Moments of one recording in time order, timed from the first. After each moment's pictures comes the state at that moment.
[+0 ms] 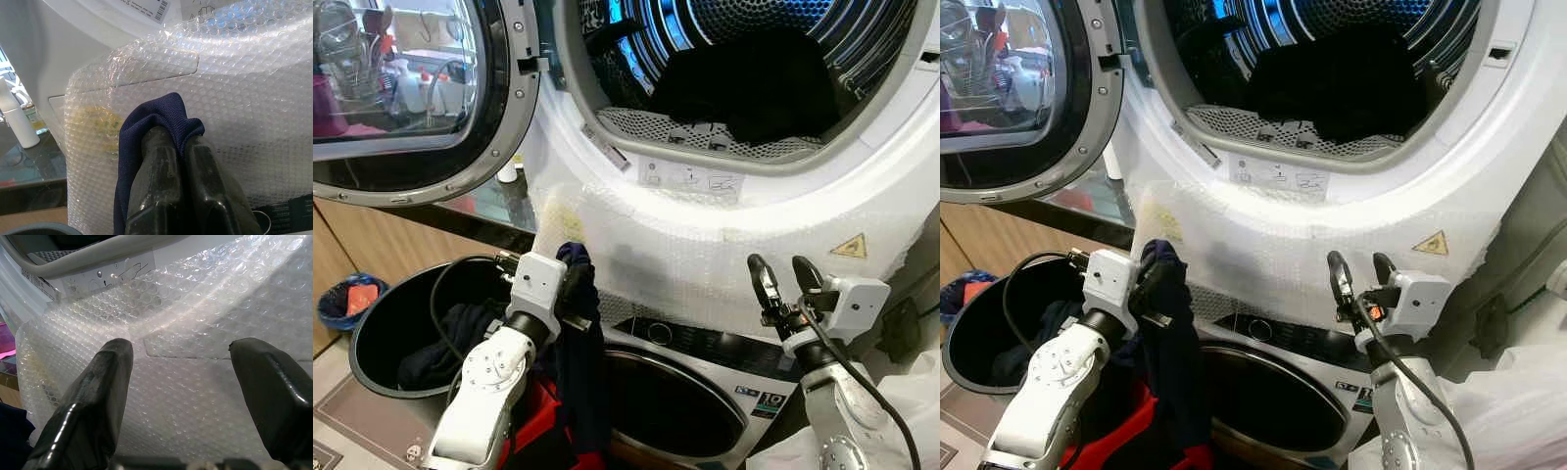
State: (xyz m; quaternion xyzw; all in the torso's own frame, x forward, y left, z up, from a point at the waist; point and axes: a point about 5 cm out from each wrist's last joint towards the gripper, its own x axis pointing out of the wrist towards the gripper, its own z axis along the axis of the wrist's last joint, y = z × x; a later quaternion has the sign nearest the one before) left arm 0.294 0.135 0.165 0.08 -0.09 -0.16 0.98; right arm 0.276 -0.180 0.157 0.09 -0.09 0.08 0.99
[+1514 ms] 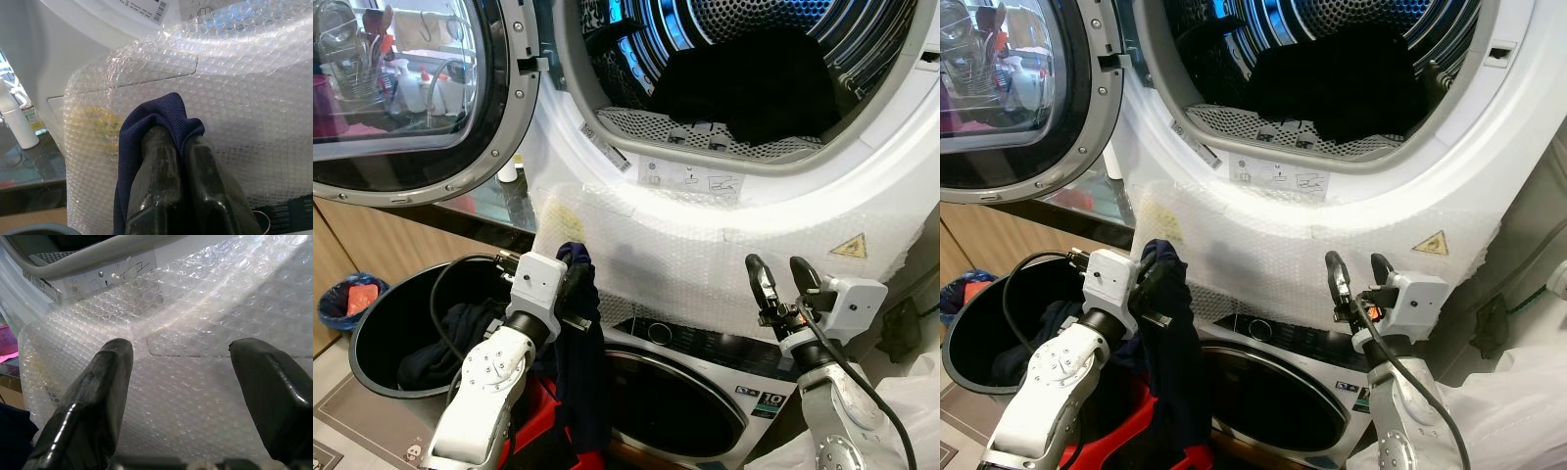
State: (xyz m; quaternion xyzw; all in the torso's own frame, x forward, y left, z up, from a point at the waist) left arm 0.294 0.134 0.165 0.08 -0.09 -0.16 0.98; right arm 0.276 -0.177 0.156 0.10 -0.09 0.08 0.99
